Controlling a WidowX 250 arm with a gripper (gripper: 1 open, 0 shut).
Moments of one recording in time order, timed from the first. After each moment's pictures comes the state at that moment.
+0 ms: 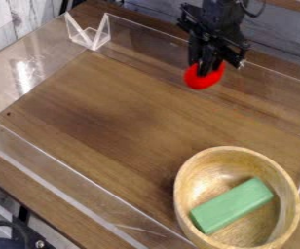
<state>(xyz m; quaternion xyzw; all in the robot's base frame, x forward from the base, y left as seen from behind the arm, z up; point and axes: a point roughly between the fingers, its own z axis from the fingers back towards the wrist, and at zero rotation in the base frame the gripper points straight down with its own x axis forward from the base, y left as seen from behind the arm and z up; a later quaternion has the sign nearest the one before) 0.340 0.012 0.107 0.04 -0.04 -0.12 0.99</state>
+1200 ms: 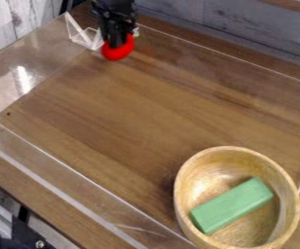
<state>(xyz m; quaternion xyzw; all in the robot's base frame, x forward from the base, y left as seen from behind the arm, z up) 0.367 0.178 0.058 -0.01 -0.03 -0.08 1.00</state>
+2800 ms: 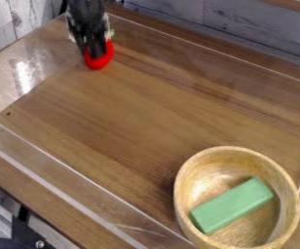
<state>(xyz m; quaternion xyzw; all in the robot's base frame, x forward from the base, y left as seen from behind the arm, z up) 0.347 0.211 0.034 -0.13 -0.01 -0.04 0.99</state>
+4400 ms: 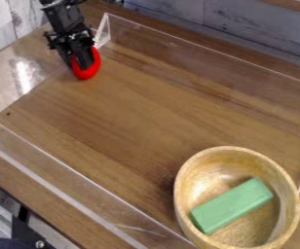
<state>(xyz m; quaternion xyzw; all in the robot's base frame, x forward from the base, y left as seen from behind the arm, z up) 0.317 0.209 0.034 -0.17 -0.01 0.09 0.98</state>
